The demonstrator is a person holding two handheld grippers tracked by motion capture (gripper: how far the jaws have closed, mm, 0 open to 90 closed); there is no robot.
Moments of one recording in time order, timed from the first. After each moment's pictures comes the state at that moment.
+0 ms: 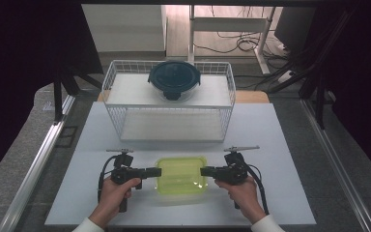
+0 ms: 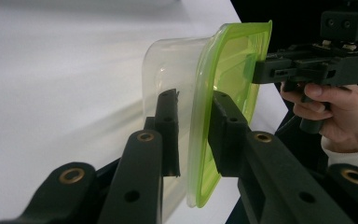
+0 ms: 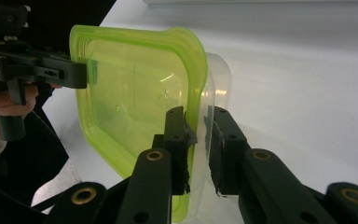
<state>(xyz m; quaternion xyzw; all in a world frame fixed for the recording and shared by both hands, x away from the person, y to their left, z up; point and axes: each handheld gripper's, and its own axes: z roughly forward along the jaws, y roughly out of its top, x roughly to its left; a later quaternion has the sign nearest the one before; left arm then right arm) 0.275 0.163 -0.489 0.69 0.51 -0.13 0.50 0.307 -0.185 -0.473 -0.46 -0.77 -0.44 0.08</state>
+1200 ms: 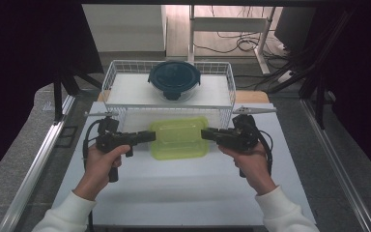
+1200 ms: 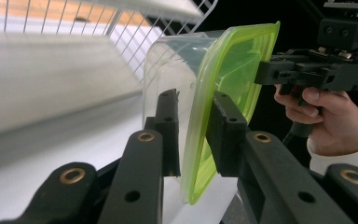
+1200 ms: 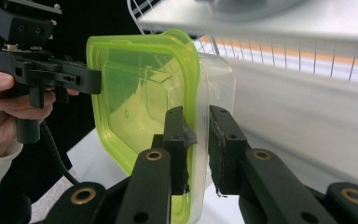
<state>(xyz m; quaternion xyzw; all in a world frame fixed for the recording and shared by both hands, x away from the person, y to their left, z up) 0.297 0.181 -0.367 0.68 0.46 -0.06 0.57 0.326 -0.173 -0.342 -0.37 -0.77 -0.52 -0.01</state>
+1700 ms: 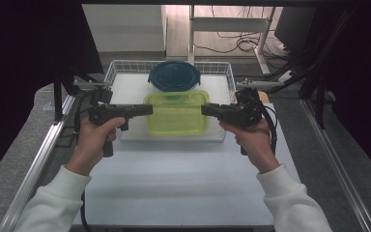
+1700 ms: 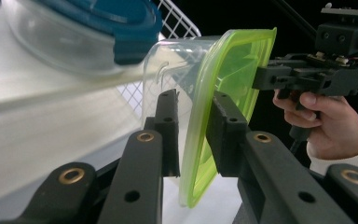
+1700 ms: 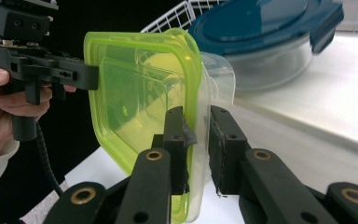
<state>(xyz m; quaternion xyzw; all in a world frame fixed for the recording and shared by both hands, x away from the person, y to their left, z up) 0.323 0.188 -0.308 0.68 0.44 -0.03 0.58 0.348 -0.166 -0.286 -0.36 -0.76 -0.54 -0.04</state>
